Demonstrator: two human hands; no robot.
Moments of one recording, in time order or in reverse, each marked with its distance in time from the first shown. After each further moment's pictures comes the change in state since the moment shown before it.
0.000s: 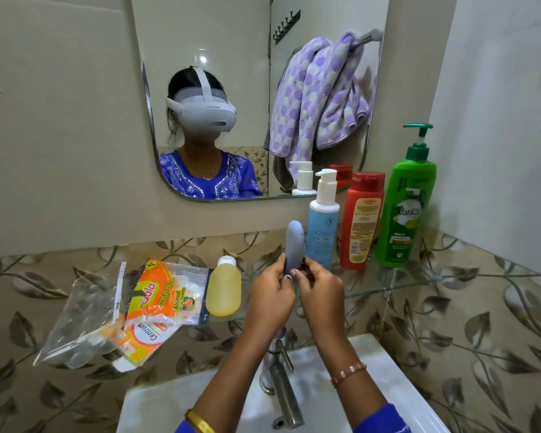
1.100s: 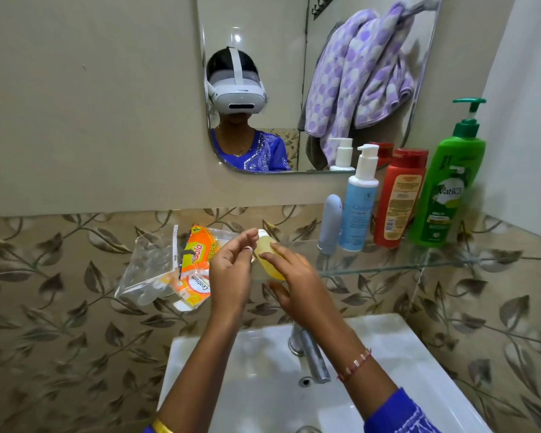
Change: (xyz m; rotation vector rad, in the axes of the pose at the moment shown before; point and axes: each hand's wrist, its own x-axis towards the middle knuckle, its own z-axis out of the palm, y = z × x) left_hand -0.047 -0.009 -0.085 -0.485 0.373 -0.078; right_hand -0.050 -0.040 0.023 -0.130 -0.441 -0.494
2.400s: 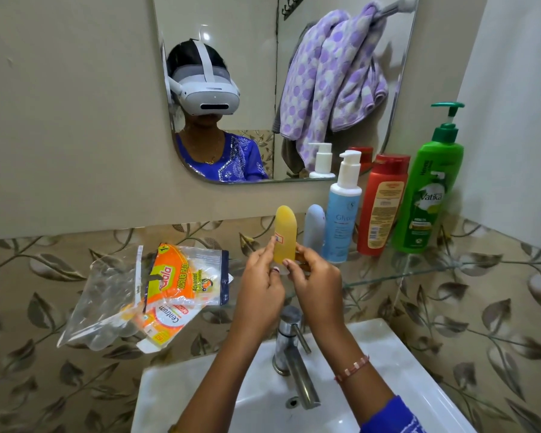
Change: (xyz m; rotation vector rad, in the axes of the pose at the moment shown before) left_hand 0.016 -0.029 0.046 0.511 -0.324 0.139; right_hand 0.017 0.027 -0.014 0.137 0.422 0.358
